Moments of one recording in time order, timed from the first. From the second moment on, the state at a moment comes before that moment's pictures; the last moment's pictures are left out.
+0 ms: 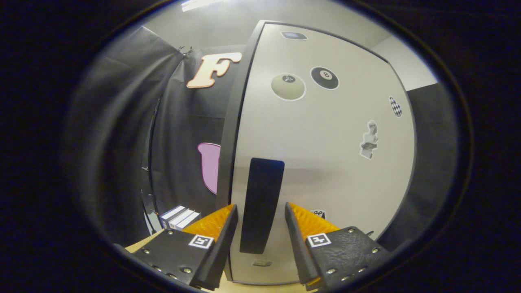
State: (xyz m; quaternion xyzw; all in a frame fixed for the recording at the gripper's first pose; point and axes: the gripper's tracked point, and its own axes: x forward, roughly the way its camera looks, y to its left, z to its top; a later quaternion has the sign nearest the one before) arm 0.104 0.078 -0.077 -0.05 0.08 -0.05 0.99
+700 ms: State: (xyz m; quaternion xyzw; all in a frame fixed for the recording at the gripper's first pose) arm 0.103 0.086 -0.082 -0.04 0.10 -0.04 0.99
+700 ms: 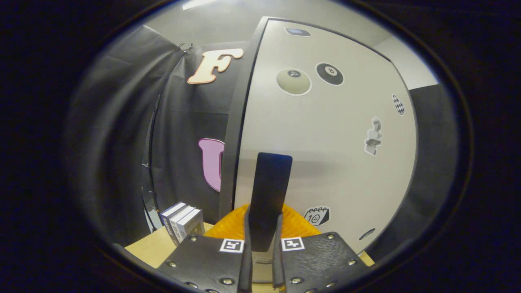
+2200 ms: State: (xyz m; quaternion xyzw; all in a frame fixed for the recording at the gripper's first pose) arm 0.006 0.061 -0.064 -0.03 0.12 0.03 0.99
